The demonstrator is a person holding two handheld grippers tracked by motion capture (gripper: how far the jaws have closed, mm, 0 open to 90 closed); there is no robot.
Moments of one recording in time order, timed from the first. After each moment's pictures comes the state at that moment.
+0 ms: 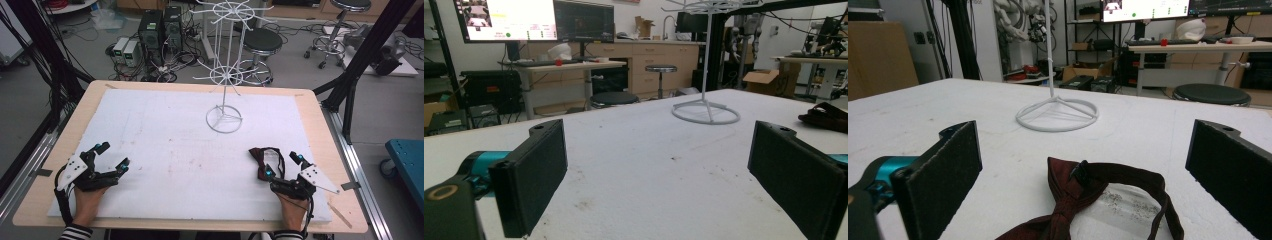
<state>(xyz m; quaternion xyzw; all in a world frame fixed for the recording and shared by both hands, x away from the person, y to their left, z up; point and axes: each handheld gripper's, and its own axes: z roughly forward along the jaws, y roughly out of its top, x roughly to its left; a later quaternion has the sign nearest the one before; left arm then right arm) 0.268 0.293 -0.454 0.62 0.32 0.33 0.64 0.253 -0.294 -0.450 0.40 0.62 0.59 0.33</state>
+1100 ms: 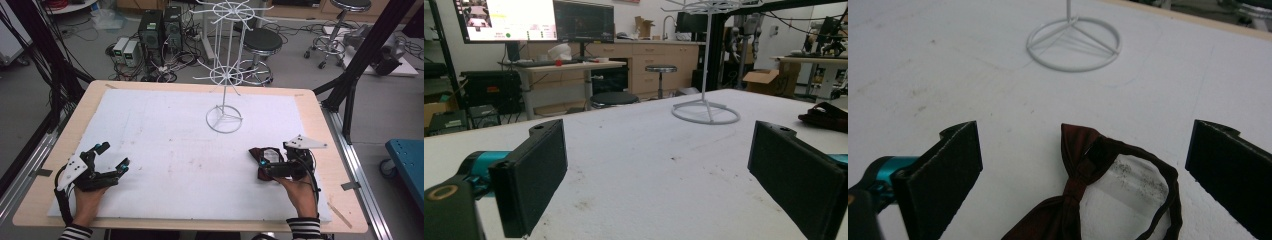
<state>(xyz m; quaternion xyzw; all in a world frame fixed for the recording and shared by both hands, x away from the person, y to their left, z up) 0.268 0.293 -0.454 0.62 0.32 0.33 0.64 0.292 -0.275 -0.380 0.44 0.76 0.42 0.22</state>
